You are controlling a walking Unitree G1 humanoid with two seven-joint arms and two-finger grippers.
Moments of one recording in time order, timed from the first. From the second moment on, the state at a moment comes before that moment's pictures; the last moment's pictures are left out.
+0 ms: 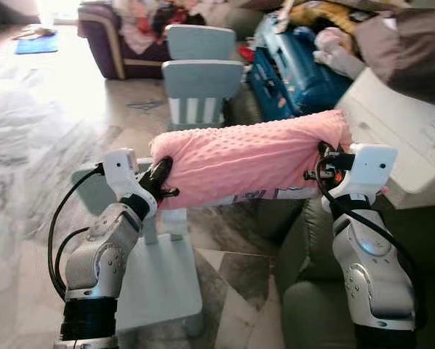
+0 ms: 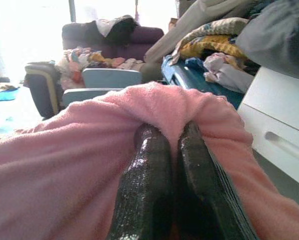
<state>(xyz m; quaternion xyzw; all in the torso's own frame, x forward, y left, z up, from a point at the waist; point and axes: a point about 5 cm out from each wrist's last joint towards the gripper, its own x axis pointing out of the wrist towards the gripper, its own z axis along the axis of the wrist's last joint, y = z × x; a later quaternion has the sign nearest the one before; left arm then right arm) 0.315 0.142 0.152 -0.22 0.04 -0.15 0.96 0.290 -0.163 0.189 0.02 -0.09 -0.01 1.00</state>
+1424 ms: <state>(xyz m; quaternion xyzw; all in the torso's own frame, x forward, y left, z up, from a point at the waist) 0.312 0.137 0.153 -0.23 0.04 -0.17 0.96 0.293 -0.161 0.194 0.02 -0.10 -0.01 1.00</state>
